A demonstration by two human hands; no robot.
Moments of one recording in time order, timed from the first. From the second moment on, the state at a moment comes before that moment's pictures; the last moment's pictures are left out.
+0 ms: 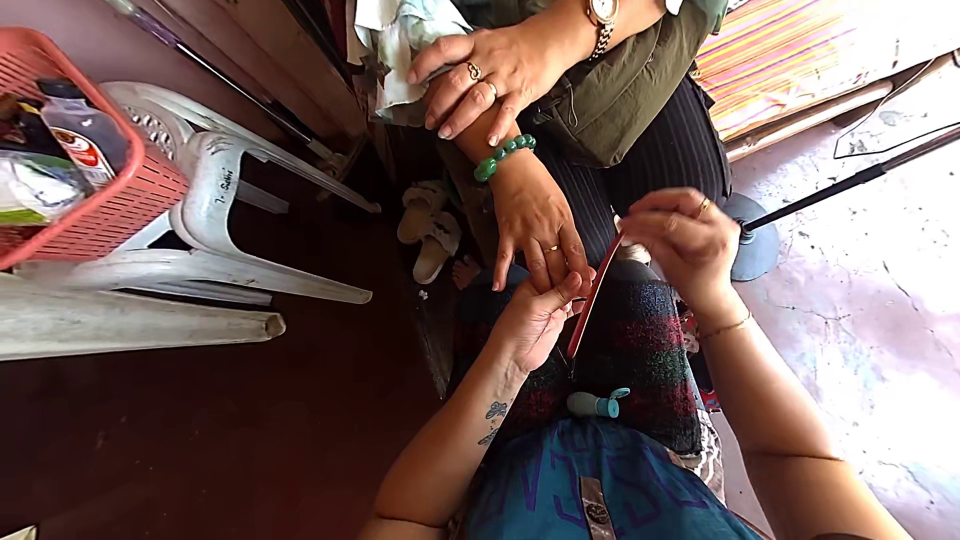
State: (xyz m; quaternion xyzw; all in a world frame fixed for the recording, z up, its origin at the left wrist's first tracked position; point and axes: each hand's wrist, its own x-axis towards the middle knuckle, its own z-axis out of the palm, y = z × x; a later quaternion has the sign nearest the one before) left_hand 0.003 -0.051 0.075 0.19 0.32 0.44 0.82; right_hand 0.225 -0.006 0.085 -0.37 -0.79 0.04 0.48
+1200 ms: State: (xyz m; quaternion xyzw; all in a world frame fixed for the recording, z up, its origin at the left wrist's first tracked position) left_hand 0.024 -0.052 0.062 0.22 0.27 0.51 0.79; right_hand 0.234 -0.080 0.051 -0.50 -0.71 -0.18 0.46
